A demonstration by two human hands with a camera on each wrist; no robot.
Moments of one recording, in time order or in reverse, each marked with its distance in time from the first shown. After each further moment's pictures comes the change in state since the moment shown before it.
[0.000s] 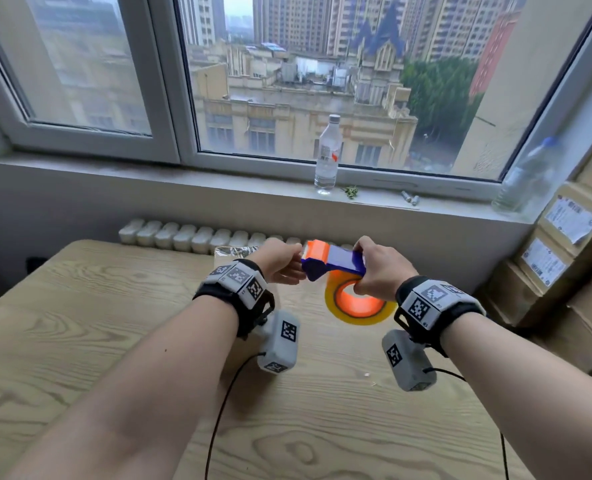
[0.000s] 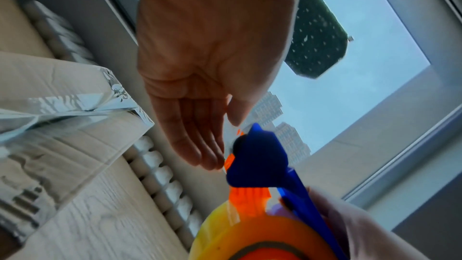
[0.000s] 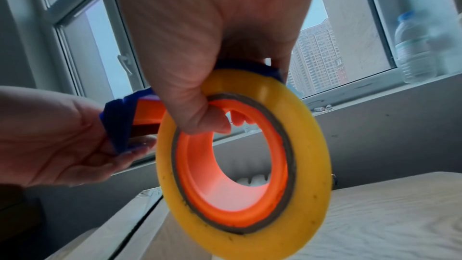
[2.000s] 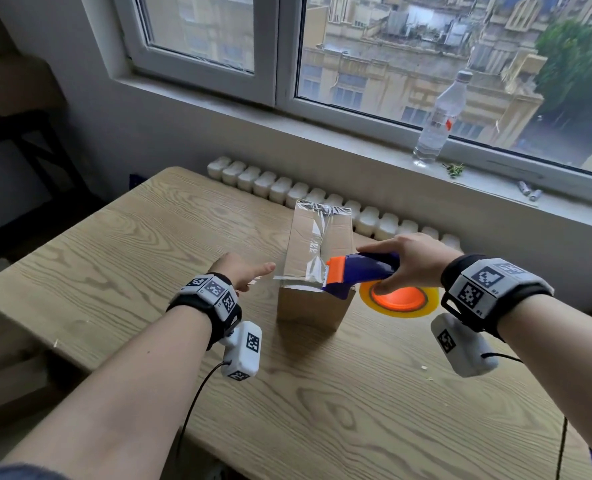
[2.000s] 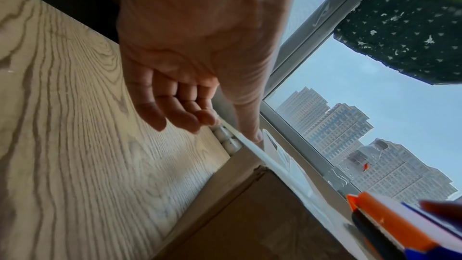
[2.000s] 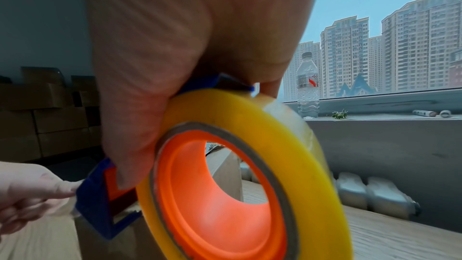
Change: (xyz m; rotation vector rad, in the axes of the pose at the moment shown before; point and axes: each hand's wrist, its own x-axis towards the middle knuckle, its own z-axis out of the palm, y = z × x) left_hand -0.030 -0.167 -0.124 0.246 0.477 -0.355; right_hand 0.023 -0.063 0.032 -0.269 -0.289 -0.440
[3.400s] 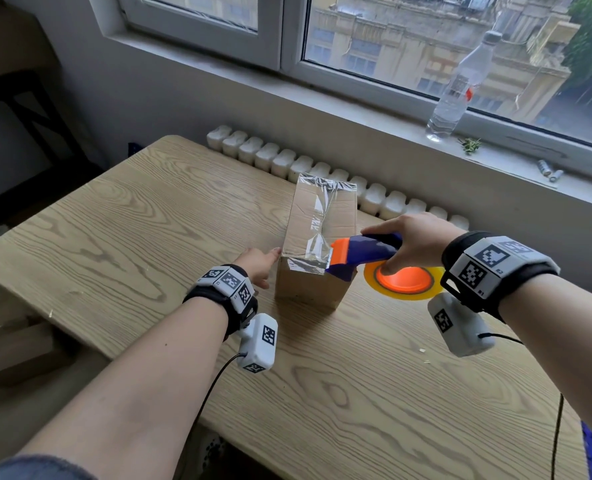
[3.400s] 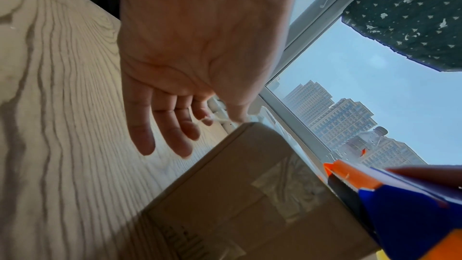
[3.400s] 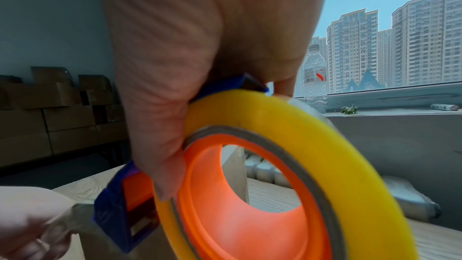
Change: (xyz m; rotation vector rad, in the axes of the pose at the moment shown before) left_hand -0.001 0.006 0.045 -0.100 -0.204 -0.052; right_hand 0.016 0.006 0.005 -0.015 -0.065 0.022
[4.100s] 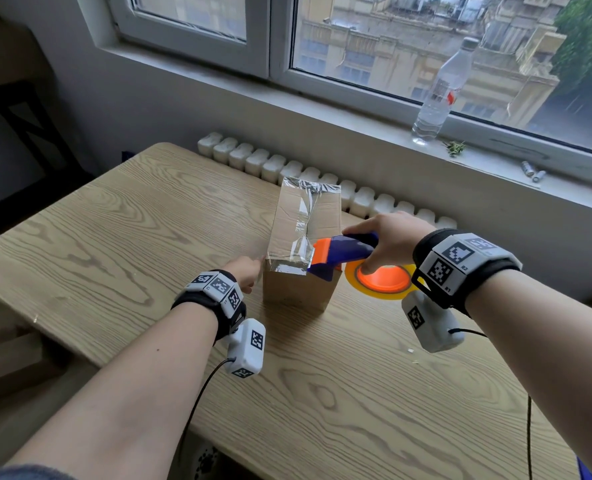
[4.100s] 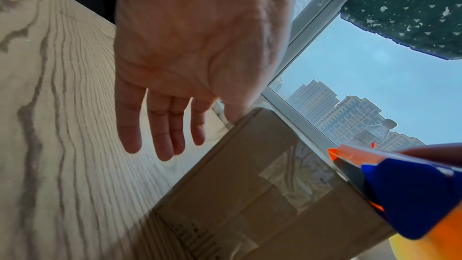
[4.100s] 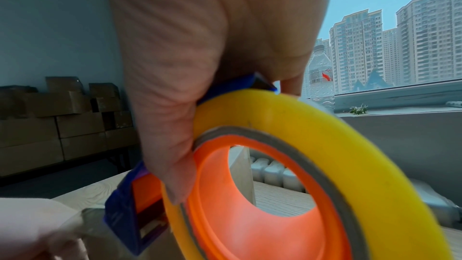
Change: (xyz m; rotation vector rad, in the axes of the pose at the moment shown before) left_hand -0.001 -0.003 0.013 0.093 0.020 -0.020; right_hand 0.000 -0.002 0.003 -0.006 0.022 -0.009
